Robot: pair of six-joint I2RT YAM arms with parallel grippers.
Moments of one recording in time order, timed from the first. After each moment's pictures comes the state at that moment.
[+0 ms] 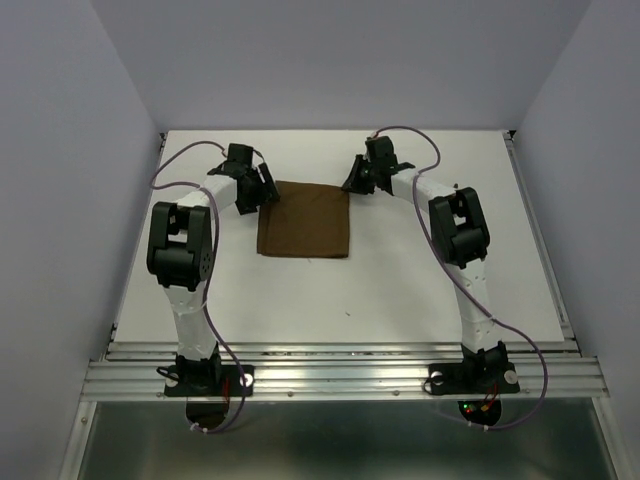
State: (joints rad) left arm -0.17 1.98 1.43 -0.39 0.07 -0.55; right arm 0.37 2.40 1.88 -0.22 -0.21 0.63
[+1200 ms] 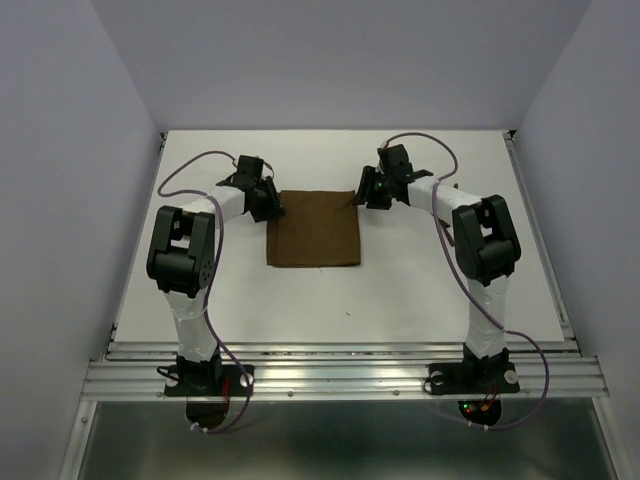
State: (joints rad) left arm -0.23 1.94 1.27 -0.27 0.11 -0.59; right arm 0.37 2.10 1.56 -0.28 -0.18 0.52
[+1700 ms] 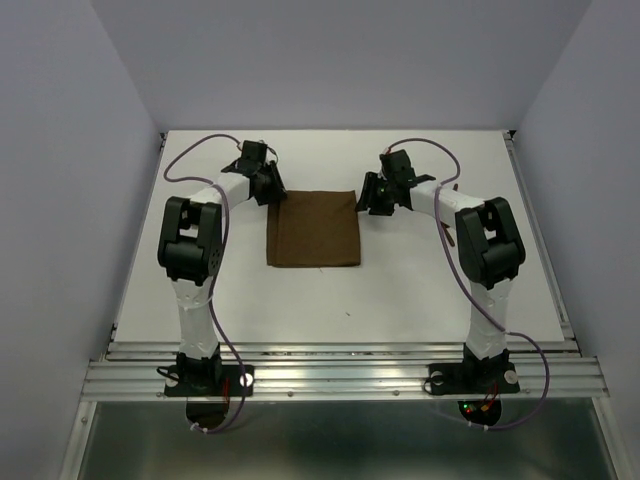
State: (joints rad) left arm -0.23 2.06 1.50 -0.31 0.08 -0.55; right arm 0.37 2.05 1.47 -0.28 -0.18 0.53
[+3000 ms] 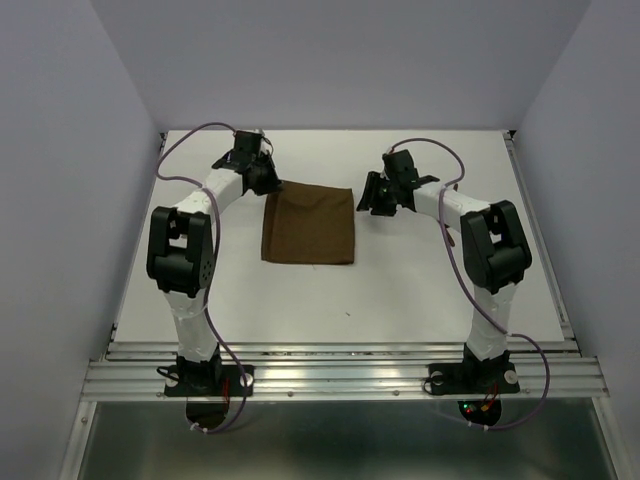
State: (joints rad) left arm -0.23 1.95 1.51 -0.36 0.14 -0.53; right arm 0.37 2.01 1.42 -0.28 -0.17 0.55
